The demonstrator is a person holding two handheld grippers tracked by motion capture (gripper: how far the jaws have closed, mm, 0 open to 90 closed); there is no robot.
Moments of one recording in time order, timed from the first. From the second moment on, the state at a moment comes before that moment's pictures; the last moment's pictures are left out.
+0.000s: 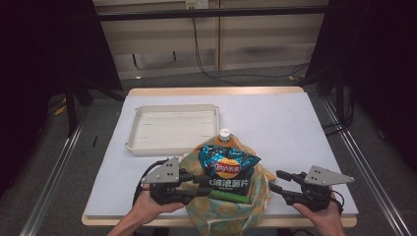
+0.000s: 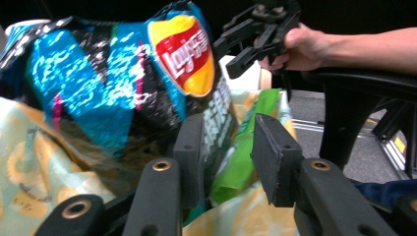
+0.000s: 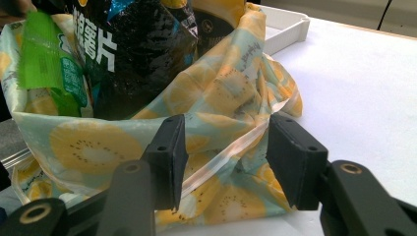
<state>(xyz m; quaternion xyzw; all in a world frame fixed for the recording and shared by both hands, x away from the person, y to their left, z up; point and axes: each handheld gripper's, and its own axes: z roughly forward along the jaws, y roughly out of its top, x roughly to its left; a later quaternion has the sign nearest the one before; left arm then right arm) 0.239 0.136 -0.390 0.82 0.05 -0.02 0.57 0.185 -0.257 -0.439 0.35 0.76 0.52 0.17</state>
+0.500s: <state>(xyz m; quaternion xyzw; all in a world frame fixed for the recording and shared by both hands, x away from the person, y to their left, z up) 0.245 0.111 -0.395 0.85 0.04 0.00 0.52 0.186 -0.257 -0.439 0.35 0.76 0.52 0.17</state>
